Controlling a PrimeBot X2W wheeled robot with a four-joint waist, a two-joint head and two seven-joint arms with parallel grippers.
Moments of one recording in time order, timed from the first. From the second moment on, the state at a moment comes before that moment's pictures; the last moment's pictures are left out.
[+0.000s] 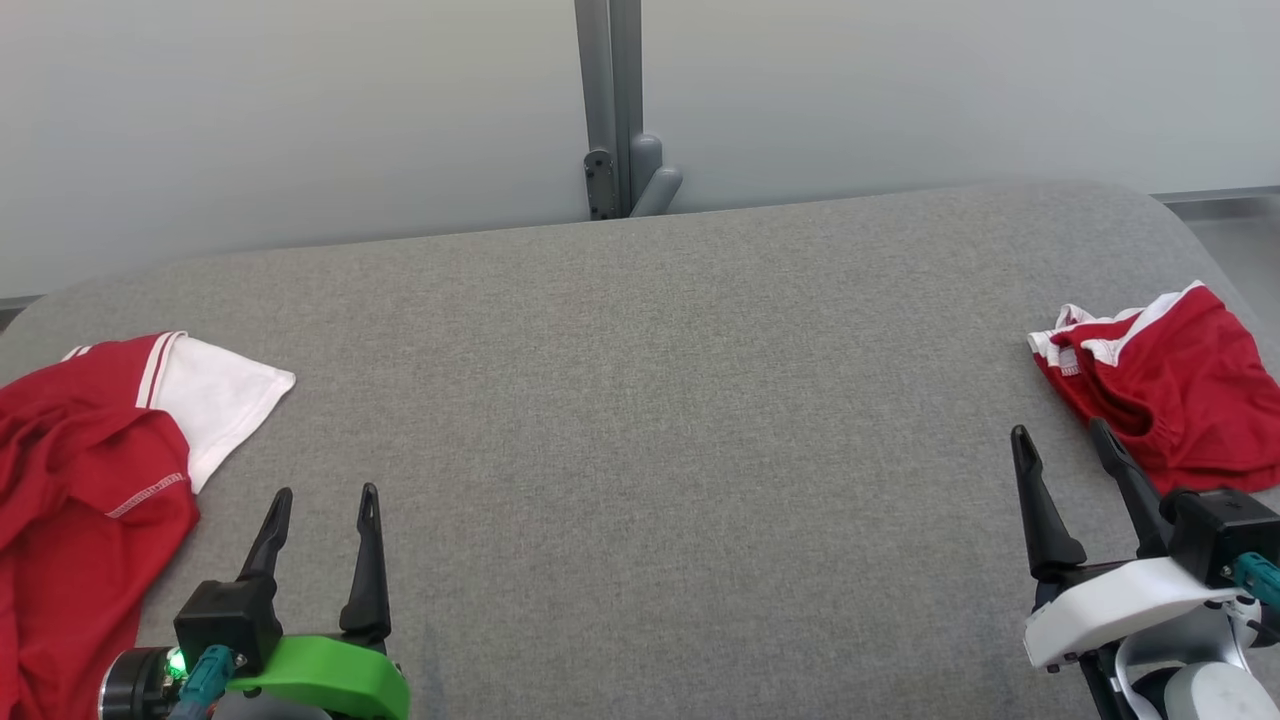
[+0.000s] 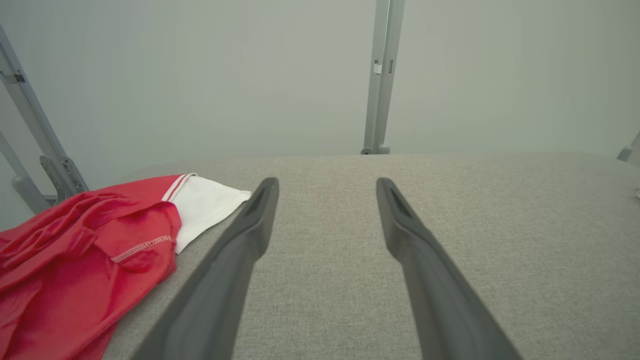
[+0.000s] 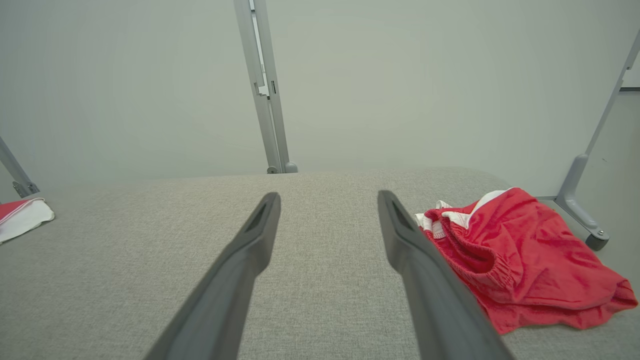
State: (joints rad) left arm 0.01 0.29 -0.30 0.04 -0.40 0.20 -0.16; right arm 0.03 -0.14 -0.01 -0.02 0.22 0.13 -0.07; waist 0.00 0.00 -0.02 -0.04
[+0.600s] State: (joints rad) left arm -0.05 0.30 -0.30 0.05 -0.40 0.20 -0.18; right arm 0.04 -0.14 -0.03 -0.04 0.21 0.13 -0.08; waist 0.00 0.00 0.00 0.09
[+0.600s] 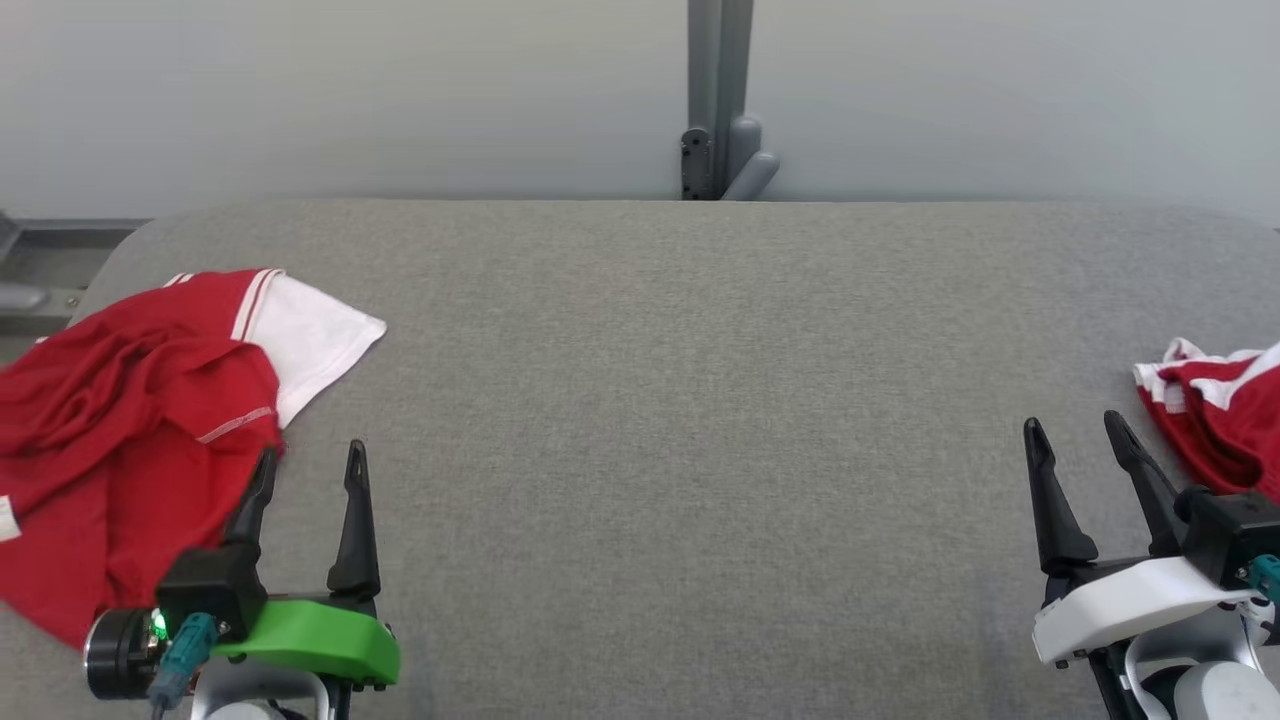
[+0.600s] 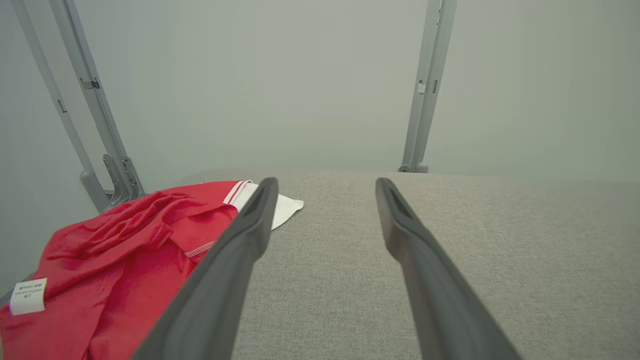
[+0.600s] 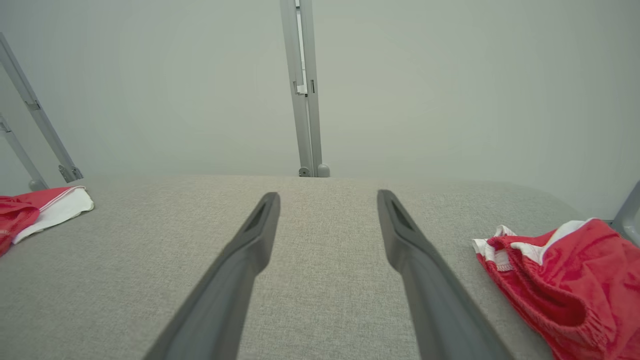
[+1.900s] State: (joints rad) left arm -0.24 0.26 -0.27 0.04 -0.42 0.19 -0.25; right arm -0.05 -0.17 0.02 -0.10 0.21 0.13 -0.03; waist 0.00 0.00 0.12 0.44
